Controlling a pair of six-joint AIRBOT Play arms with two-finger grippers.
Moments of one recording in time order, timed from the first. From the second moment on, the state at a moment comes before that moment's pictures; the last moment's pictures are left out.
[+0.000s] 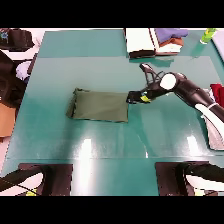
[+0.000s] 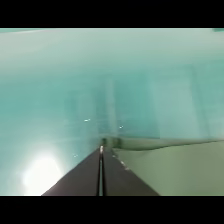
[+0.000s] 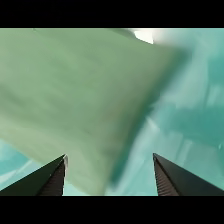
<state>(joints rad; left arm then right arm) -0.07 -1.18 1.75 1.40 -1.26 -1.54 0.38 -1.33 1.11 -1.15 0.97 1.67</state>
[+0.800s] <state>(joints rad) -0.07 -1.18 1.75 1.33 -1.28 -1.52 0.48 -1.56 1.14 -0.97 0.77 1.78</state>
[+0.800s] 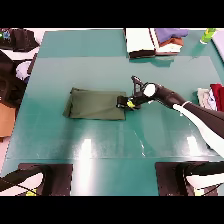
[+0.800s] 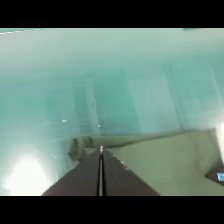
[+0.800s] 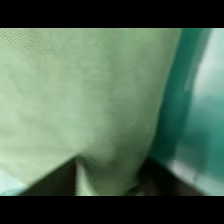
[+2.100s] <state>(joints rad) -0.44 -1.18 1.64 1.32 -1.18 -1.53 -0.67 -1.43 1.72 -1.36 1.24 1.56</state>
